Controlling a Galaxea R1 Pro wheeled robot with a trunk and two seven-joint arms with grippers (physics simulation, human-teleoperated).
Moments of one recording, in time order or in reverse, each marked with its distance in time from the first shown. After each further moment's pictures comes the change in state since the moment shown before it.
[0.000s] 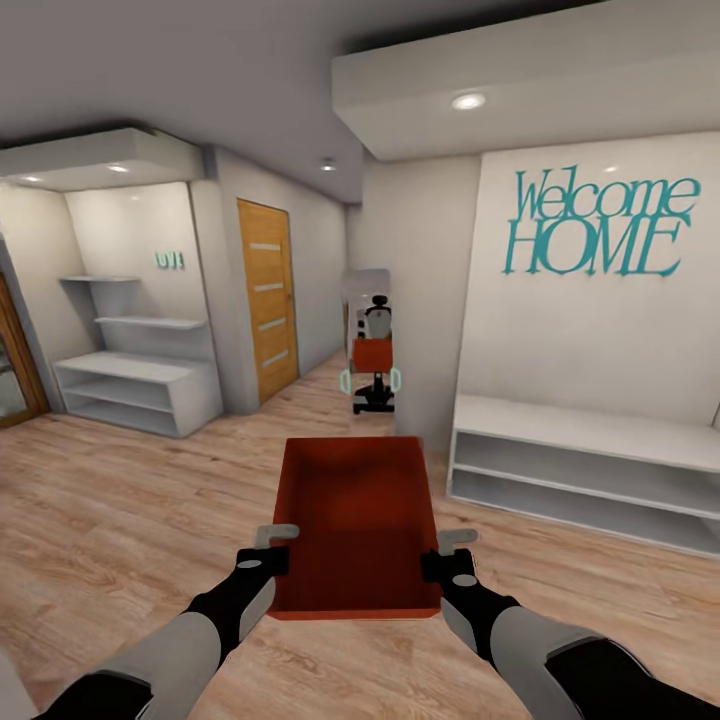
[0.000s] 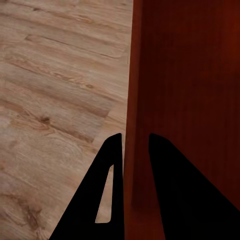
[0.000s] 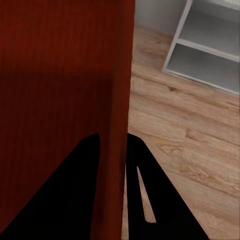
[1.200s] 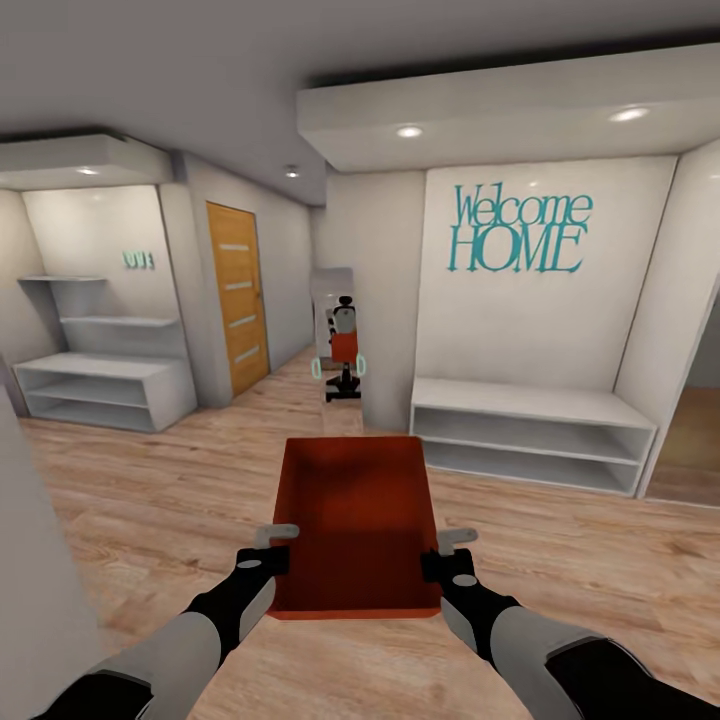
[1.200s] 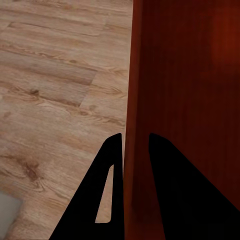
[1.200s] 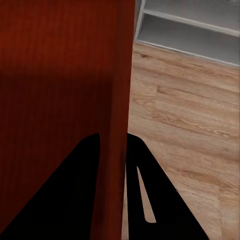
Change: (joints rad) left arm 0.000 0.000 -0.002 -0.001 0.001 0.000 0.000; right arm 0.000 0.000 0.000 0.000 -0.001 -0.001 0.000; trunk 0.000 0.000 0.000
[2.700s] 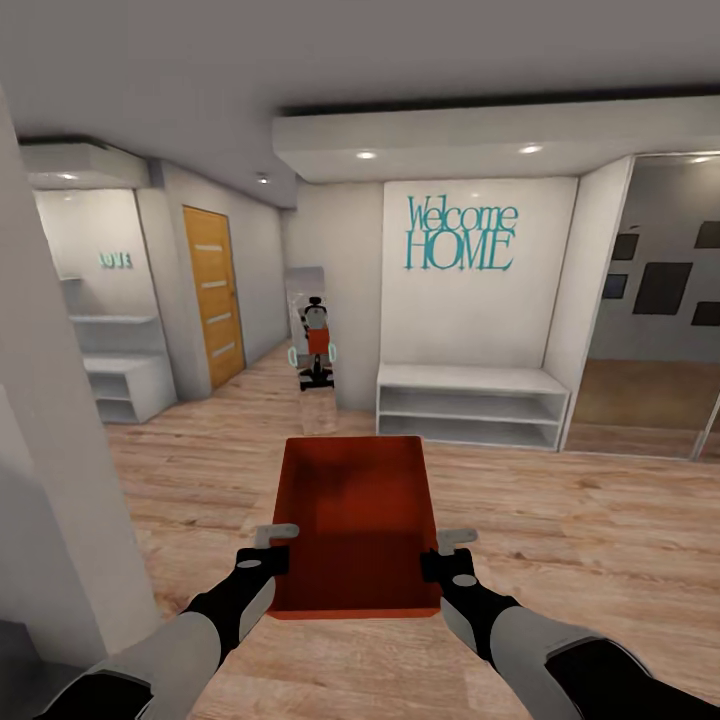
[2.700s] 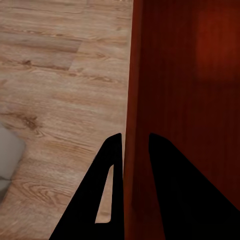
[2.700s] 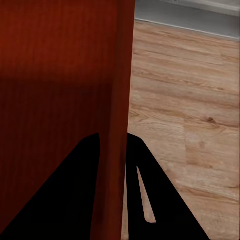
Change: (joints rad) left arm 0.000 0.001 0.001 -0.001 -0.002 0.000 -0.001; right arm 0.000 0.001 0.000 0.000 0.000 -0.001 -0.001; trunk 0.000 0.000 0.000
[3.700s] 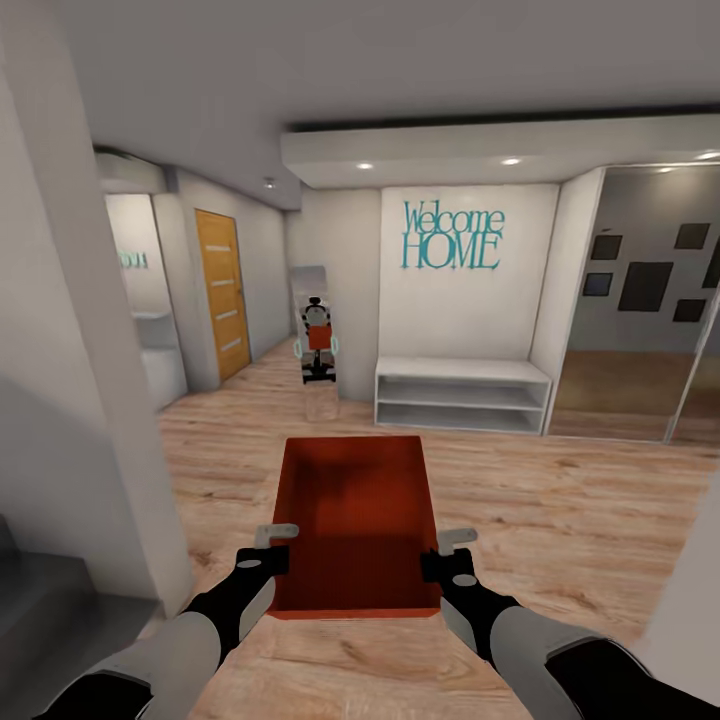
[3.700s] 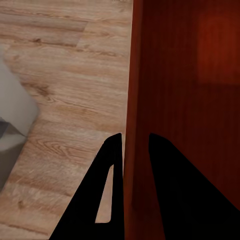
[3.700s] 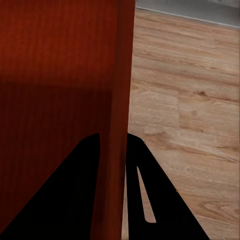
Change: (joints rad) left arm 0.000 0.000 0.002 -0.001 -0.002 0.000 0.000; right arm 0.000 0.000 0.000 -0.001 0.000 0.000 0.000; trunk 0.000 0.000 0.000
